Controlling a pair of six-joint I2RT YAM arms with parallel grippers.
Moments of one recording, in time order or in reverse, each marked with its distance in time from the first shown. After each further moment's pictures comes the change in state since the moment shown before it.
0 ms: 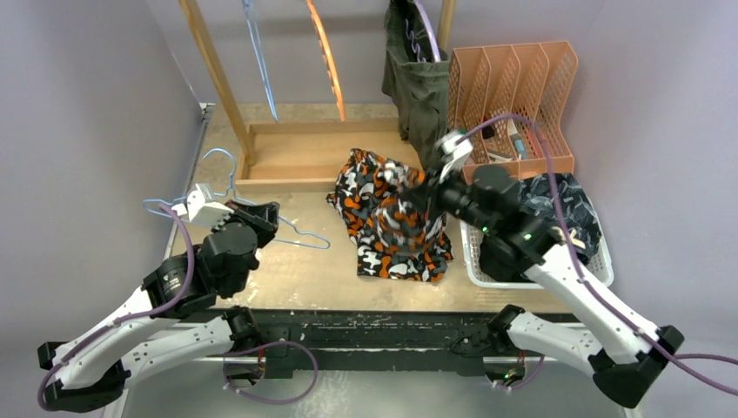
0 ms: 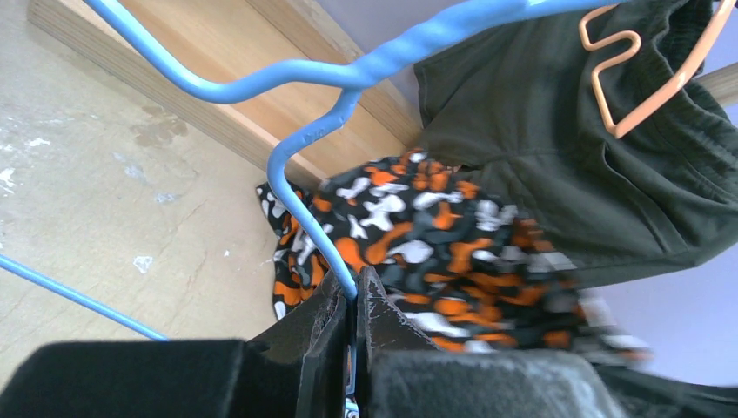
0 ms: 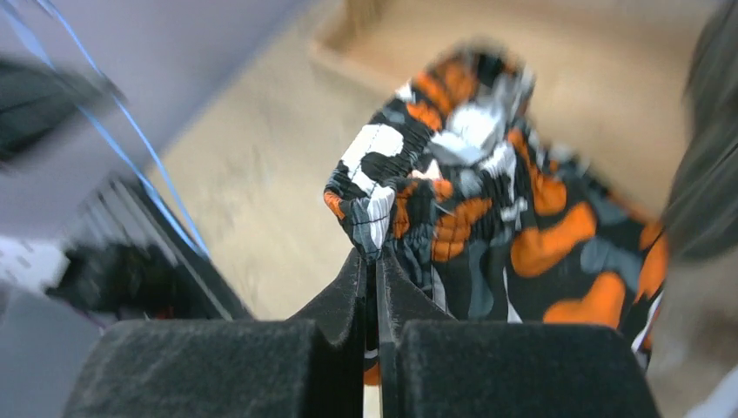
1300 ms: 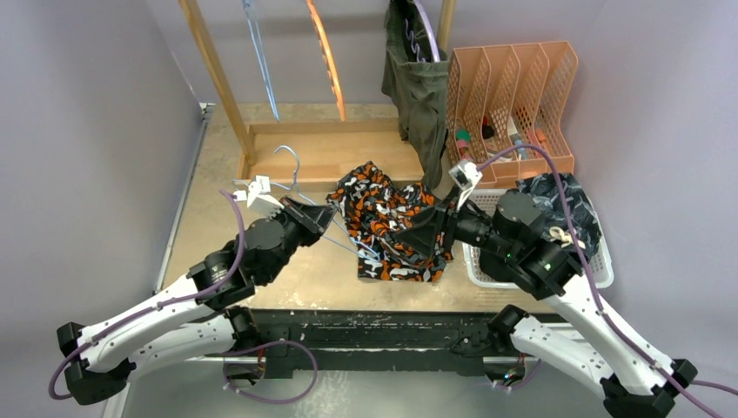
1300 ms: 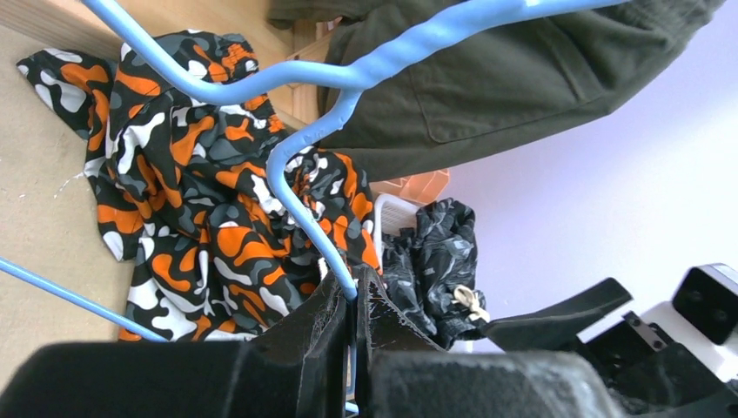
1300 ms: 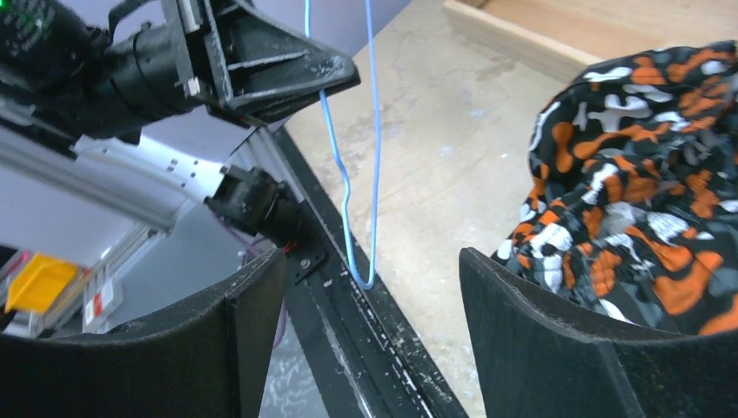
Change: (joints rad) left arm 0.000 0.123 -0.180 0.500 0.380 0.040; right arm 0.001 -0.247 -0.288 0.020 -0.264 0.214
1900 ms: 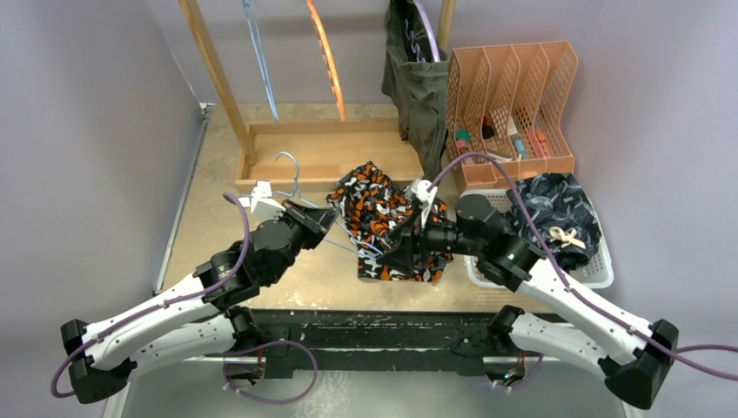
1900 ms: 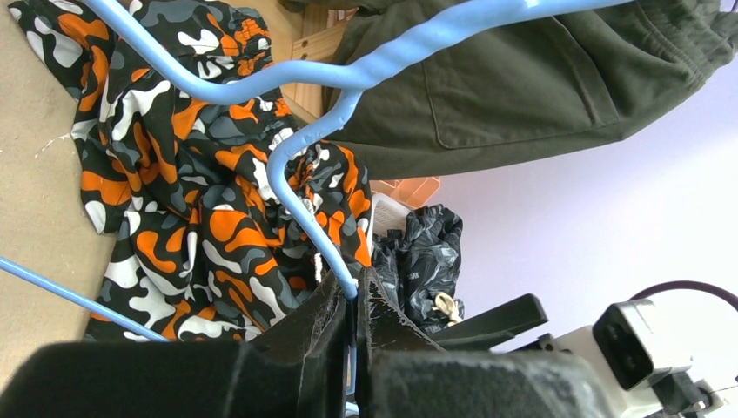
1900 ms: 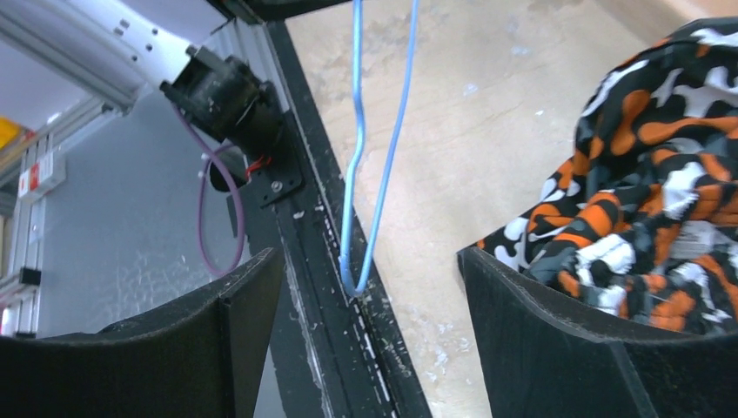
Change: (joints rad) left arm 0.000 0.002 -0.032 -0.001 -0.009 -0.153; right arm 0.101 0.137 -0.088 0.106 -0.117 -0.224
